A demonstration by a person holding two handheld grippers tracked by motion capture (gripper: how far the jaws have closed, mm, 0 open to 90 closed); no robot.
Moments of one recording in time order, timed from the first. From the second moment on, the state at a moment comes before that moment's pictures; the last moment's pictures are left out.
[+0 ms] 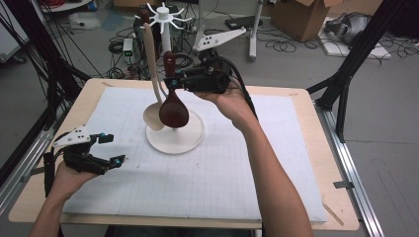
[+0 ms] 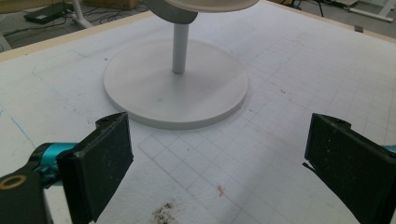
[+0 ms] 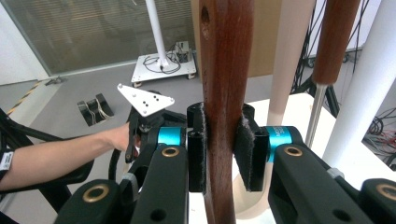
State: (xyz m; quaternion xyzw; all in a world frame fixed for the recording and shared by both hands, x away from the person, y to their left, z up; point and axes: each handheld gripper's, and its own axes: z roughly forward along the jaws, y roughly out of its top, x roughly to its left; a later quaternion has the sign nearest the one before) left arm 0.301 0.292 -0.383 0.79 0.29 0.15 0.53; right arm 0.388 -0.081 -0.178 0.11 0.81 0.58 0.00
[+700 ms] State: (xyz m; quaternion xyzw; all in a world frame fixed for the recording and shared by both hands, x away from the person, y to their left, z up) left arm 0.302 0.292 -0.383 0.78 0.30 0.16 0.52; right arm 0.402 -0.072 -0.140 0.11 0.81 0.57 0.01
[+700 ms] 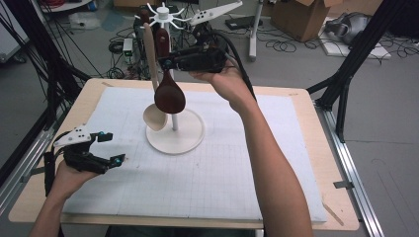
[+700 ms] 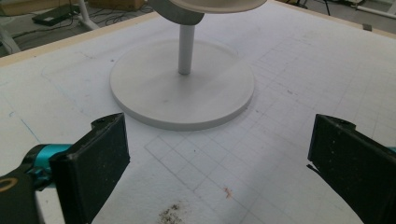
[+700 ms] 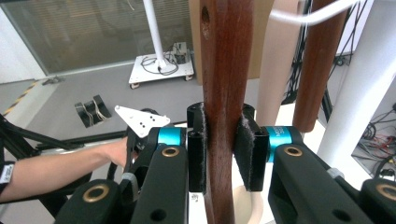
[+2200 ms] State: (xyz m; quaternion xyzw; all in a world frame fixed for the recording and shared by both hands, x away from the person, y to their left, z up) left arm 0.301 0.294 -0.384 0.78 0.29 0.15 0.52; right arm 0.411 -0.099 -0.155 0.17 0.78 0.60 0.04
